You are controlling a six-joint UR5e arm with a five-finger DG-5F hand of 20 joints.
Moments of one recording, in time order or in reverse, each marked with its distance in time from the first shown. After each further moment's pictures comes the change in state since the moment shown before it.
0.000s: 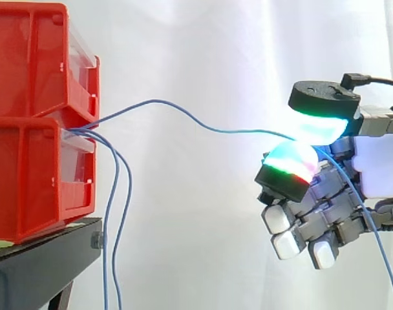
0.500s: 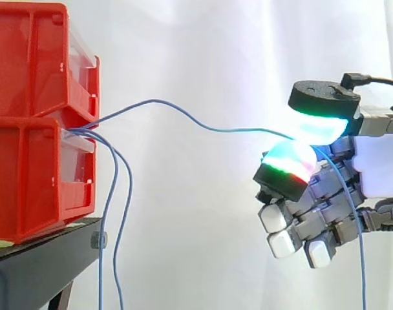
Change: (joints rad) arm 0.000 0.000 0.000 0.000 0.000 0.000
